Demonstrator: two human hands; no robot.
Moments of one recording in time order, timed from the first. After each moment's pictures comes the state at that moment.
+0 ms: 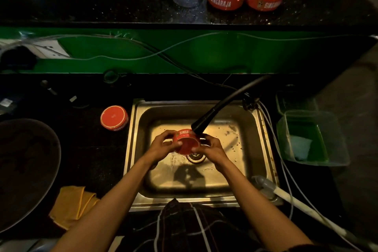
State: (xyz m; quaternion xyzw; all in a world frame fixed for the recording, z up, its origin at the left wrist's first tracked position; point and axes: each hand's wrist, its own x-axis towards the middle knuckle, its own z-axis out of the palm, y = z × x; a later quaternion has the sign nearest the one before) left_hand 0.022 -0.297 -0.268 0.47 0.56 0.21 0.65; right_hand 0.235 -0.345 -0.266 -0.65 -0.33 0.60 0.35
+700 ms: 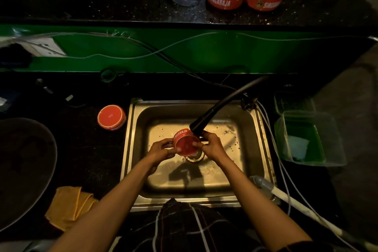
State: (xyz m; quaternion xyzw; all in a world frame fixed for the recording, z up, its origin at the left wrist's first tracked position) left_hand 0.026 -0.306 -0.283 0.36 0.59 0.18 0.70; right_hand 0.242 -0.325 -0.281 -0.70 -0.45 0.50 0.26
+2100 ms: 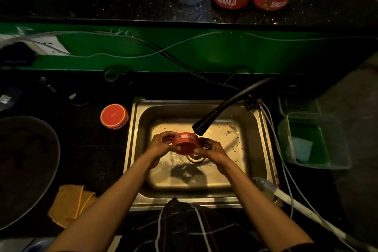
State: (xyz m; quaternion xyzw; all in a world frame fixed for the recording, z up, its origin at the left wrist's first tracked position) left_hand 0.024 -0.286 -0.279 0.39 0.60 0.21 0.67; right_hand 0.243 -0.344 -0.283 -0.64 -0.31 0.64 0.30
